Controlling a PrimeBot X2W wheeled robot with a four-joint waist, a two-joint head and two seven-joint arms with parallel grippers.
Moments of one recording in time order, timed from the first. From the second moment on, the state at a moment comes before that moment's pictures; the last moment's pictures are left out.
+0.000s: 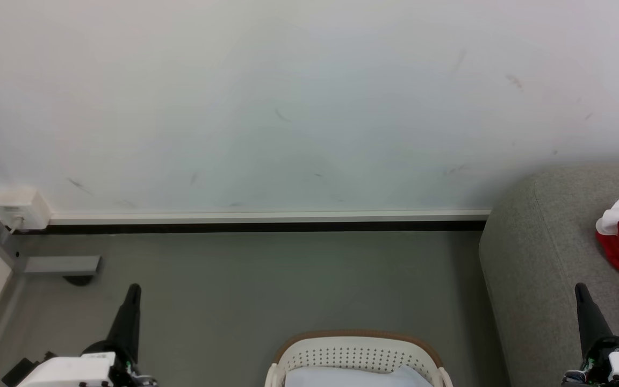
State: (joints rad) left arm -0.10 0.05 0.11 0.20 -1.54 -0.08 0.10; right arm -0.12 -0.06 -0.10 0.26 1.56 0.13 0.09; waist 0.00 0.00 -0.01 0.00
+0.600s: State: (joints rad) left arm -0.10 0.05 0.12 0.20 -1.61 -0.08 0.11; right arm -0.12 -0.06 -0.11 0.26 1.62 0.13 0.11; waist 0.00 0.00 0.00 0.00
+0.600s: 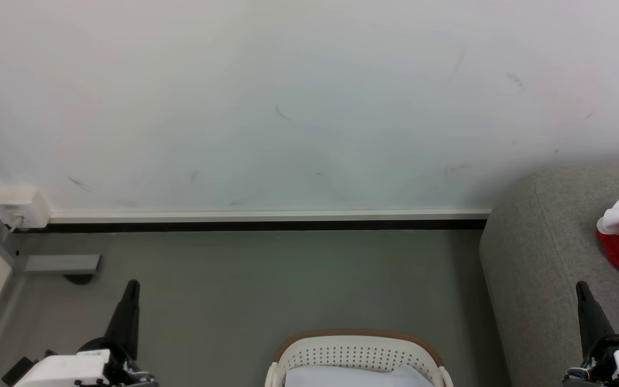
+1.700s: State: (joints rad) left arm -0.10 0.05 0.12 0.20 -1.61 -0.08 0.11; right arm -0.12 -0.06 -0.10 0.26 1.62 0.13 0.11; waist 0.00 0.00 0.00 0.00
